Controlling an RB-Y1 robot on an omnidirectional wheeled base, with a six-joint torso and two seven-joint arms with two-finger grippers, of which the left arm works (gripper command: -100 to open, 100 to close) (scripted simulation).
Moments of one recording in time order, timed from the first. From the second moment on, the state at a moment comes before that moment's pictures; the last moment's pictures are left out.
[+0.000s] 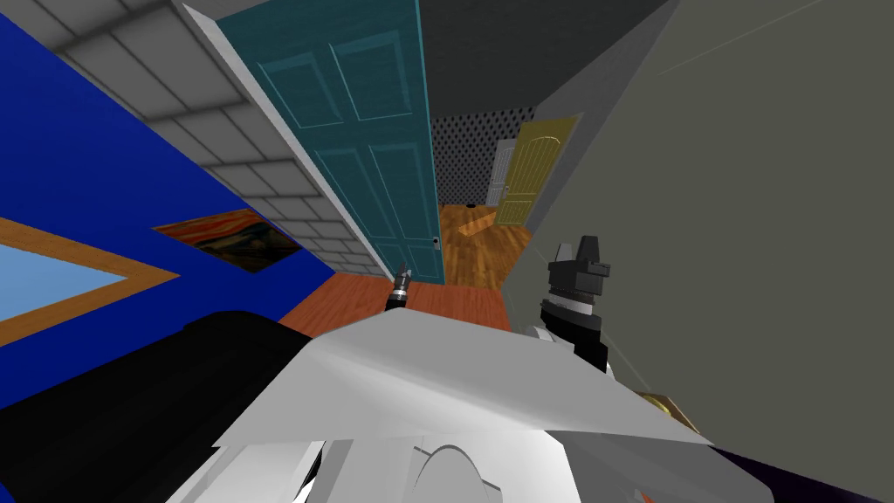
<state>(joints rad) 0.35 0.14 0.06 -1.47 0.09 -0.67 0.01</state>
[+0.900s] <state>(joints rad) 0.33 0.15 0.06 -1.27 0.10 -0.73 0.05</state>
